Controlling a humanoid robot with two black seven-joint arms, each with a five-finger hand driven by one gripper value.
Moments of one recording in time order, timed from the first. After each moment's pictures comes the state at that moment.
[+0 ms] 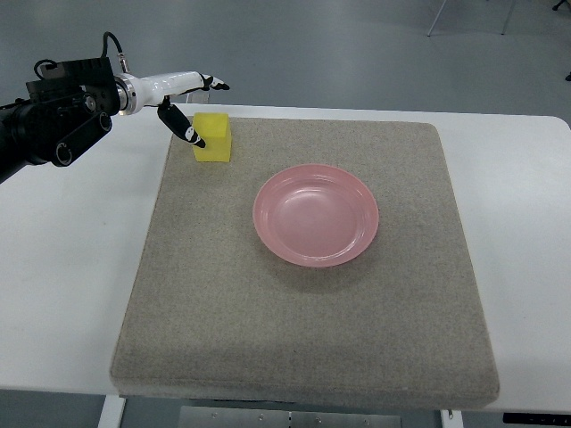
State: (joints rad) left arm -1.26 0.30 0.05 -0.42 1.11 -0.20 -0.34; right arm 0.00 0.00 -0.10 0.16 -0.06 -0.08 0.01
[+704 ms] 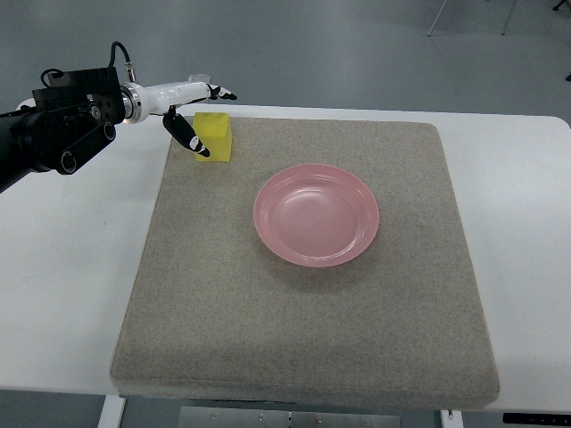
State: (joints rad) left arm -1.24 0.29 0.07 -0.42 1.11 -0.18 -0.39; right arm 0.00 0.00 -0.10 0.16 -0.06 -0.08 0.01
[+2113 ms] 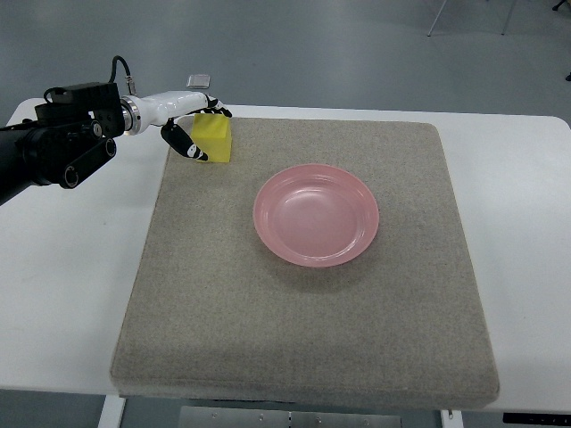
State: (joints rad) left arm -1.22 0.28 0.13 -0.42 1.11 -0.09 -0.40; right arm 0.00 0.00 -0.10 0.16 -0.06 -0.08 0.01
